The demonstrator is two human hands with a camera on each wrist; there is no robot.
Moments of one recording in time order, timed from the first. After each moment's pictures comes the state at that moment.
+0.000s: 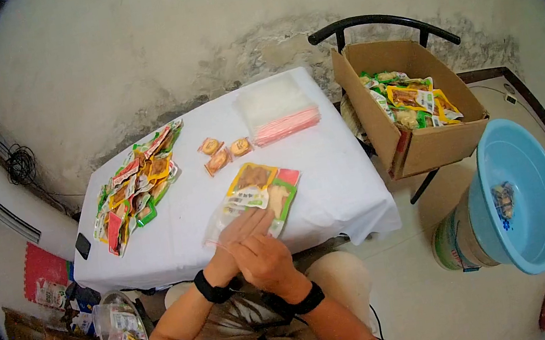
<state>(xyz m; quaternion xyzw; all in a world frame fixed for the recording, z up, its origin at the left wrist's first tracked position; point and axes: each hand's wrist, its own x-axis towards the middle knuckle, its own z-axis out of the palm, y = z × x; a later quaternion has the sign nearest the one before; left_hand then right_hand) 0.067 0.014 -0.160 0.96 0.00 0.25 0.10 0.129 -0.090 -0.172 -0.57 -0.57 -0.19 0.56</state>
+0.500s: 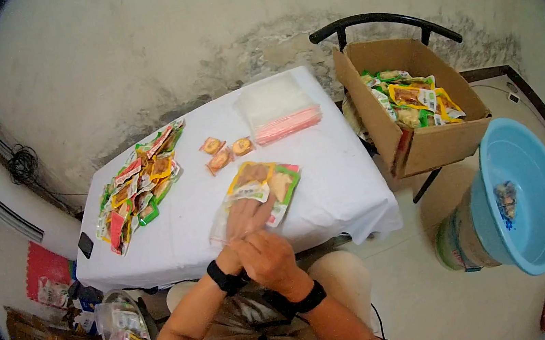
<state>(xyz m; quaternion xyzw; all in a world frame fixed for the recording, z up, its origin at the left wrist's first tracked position) 0.101 0.034 -0.187 0.95 0.01 0.32 -0.05 0.132 -0.092 -0.173 -0.58 -0.55 -0.22 0.56</state>
